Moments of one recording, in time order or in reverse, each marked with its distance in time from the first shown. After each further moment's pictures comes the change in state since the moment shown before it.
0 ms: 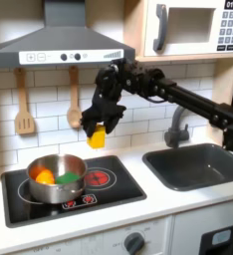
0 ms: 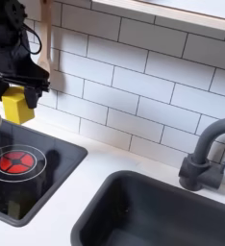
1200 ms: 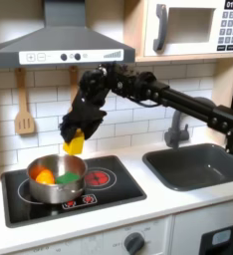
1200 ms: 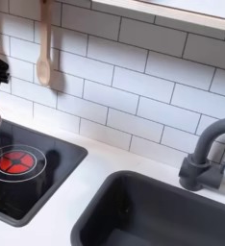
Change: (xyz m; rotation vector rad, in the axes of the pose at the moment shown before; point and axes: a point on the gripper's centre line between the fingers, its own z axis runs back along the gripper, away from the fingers) arm -0.004 0.052 -0.001 0.141 -0.029 0.089
